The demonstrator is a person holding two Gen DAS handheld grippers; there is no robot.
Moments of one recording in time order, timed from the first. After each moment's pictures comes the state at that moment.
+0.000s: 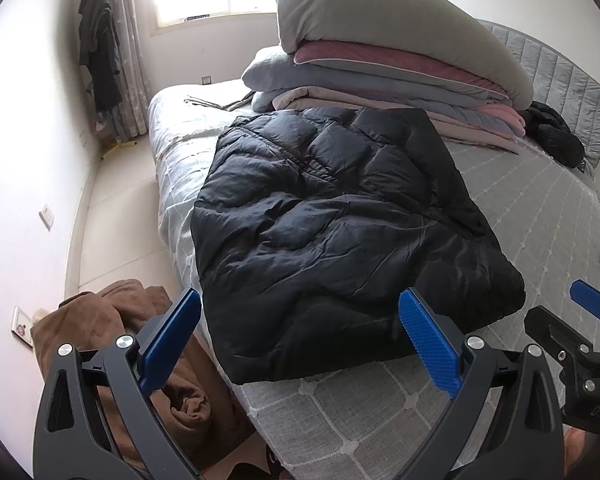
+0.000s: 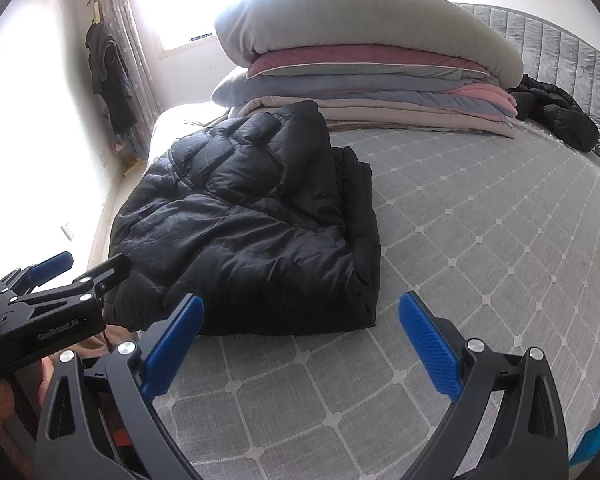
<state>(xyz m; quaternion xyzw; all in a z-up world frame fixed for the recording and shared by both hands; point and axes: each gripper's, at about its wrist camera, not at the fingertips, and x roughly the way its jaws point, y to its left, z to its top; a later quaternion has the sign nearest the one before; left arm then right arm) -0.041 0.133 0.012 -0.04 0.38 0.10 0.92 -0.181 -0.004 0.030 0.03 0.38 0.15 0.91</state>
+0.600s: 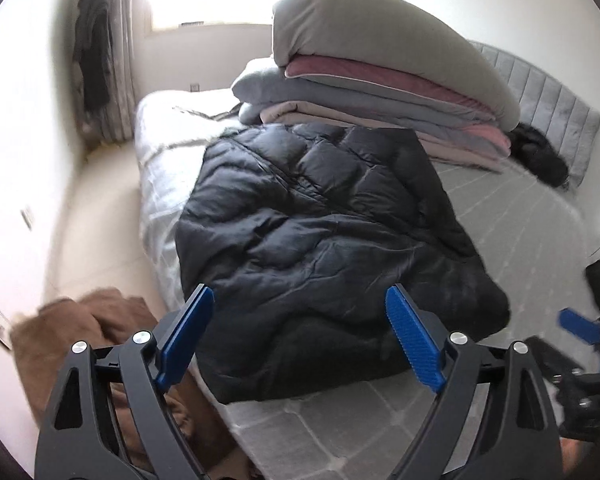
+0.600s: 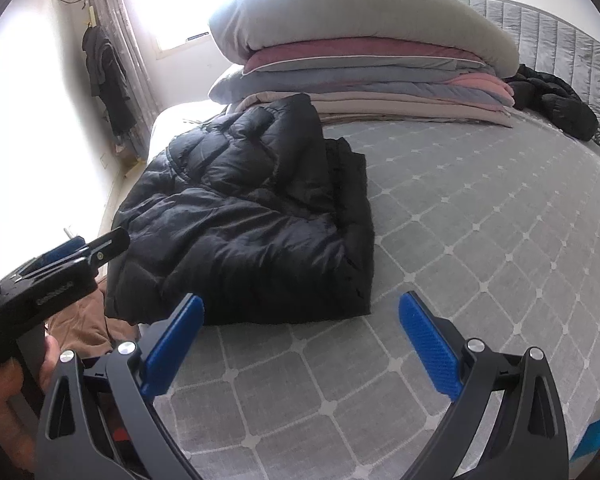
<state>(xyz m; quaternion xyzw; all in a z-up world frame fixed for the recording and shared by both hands) -0.037 0.139 0.012 -0.06 0.35 0.08 0.93 -0.189 -0.017 0.025 0.04 0.39 0.14 0.91</state>
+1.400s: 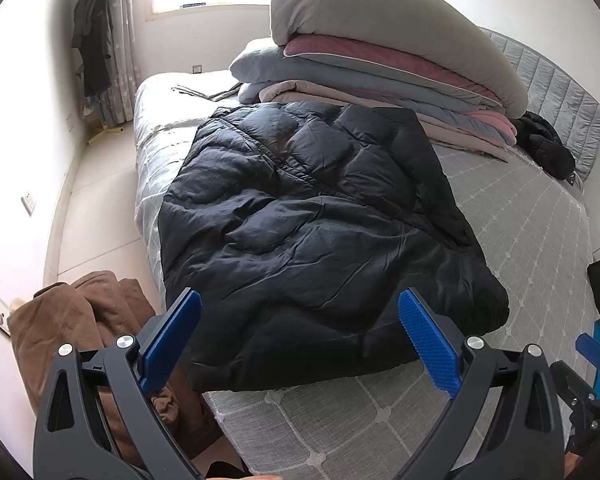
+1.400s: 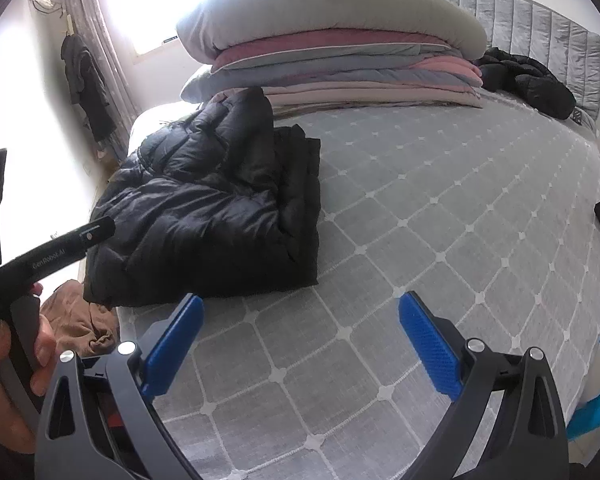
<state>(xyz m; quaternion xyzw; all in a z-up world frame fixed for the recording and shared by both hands) -0.023 0.128 0.006 -0.07 0.38 0.08 0.92 -0.206 -0.063 0.017 0.05 0.41 0.11 0.90</state>
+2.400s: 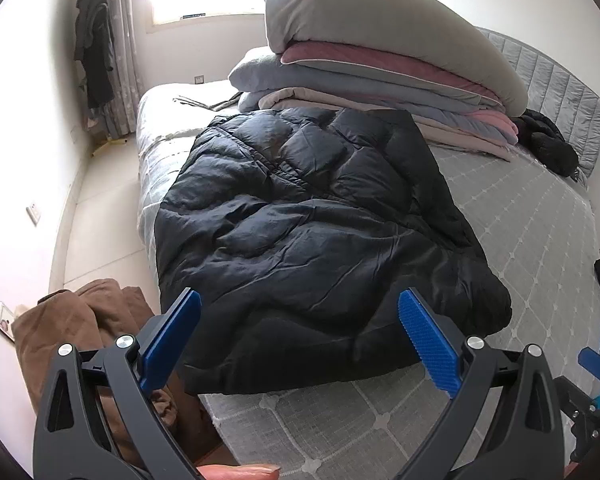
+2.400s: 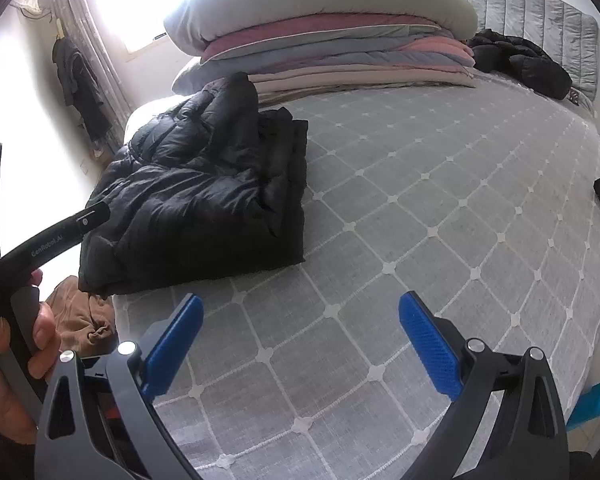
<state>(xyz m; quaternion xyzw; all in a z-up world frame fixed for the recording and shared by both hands) -0.025 0.116 0.005 -0.06 0.37 0.09 0.92 -0.211 -0.079 0.004 0.07 0.43 0.11 0.89</state>
